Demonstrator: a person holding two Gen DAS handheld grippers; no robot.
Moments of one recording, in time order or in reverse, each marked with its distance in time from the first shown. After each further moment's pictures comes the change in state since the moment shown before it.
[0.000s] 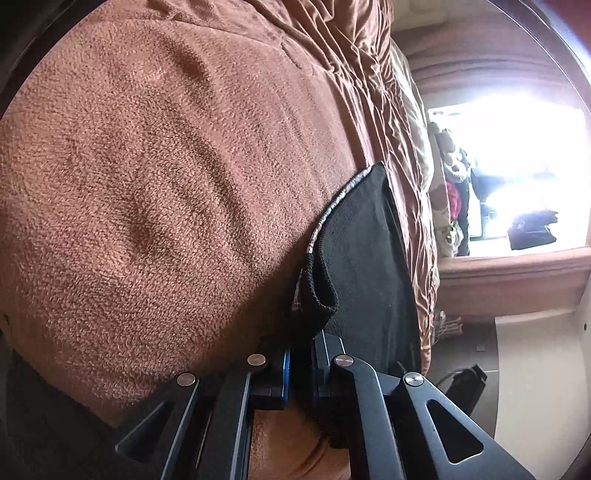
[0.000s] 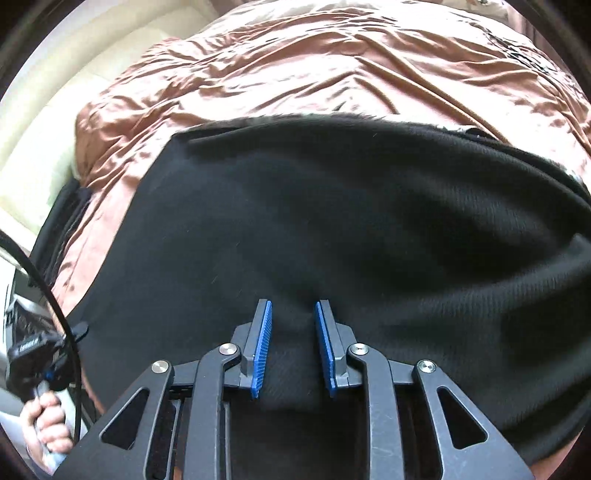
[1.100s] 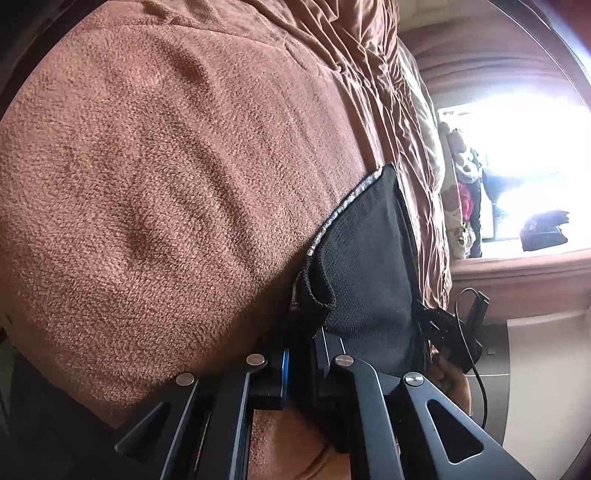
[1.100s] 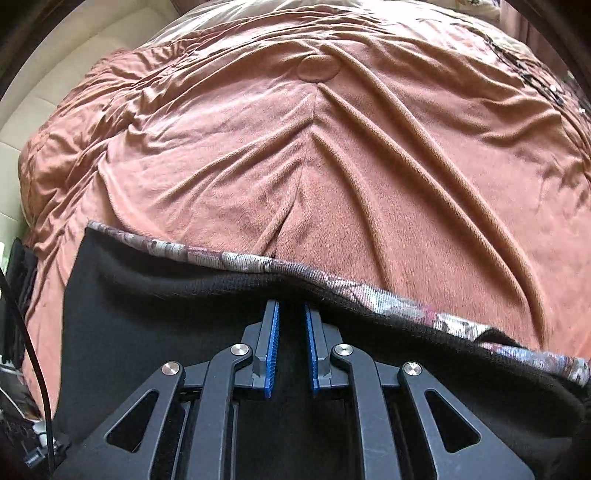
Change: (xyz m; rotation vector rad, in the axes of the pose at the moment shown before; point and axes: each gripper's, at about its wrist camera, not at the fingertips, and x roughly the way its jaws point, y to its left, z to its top) left arm 0.012 -0.013 0.010 -0.002 -0.004 0.051; right arm 0.070 -0.018 0.122 0.048 0.025 -0.107
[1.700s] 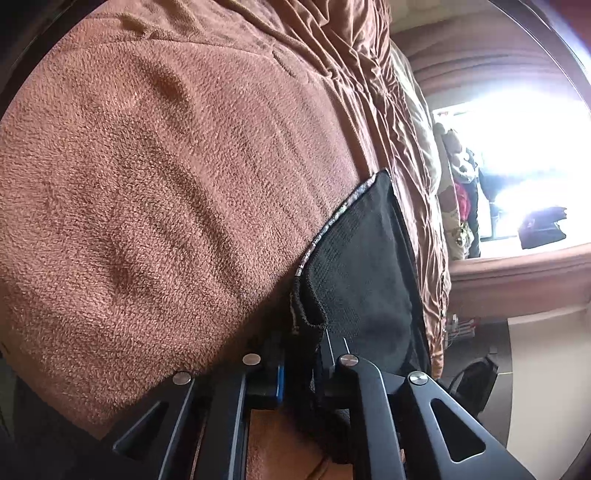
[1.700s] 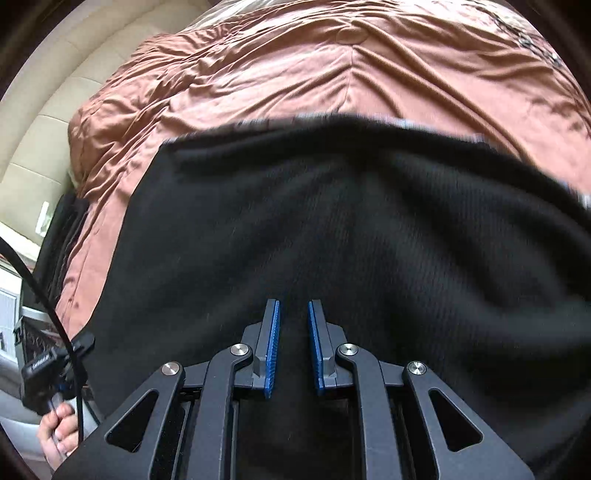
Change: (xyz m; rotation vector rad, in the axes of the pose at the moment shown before) left arm 0.006 -0.007 0.010 0.031 -0.026 -0.007; right arm -0.050 0.004 -0.096 -0.019 0.054 0.160
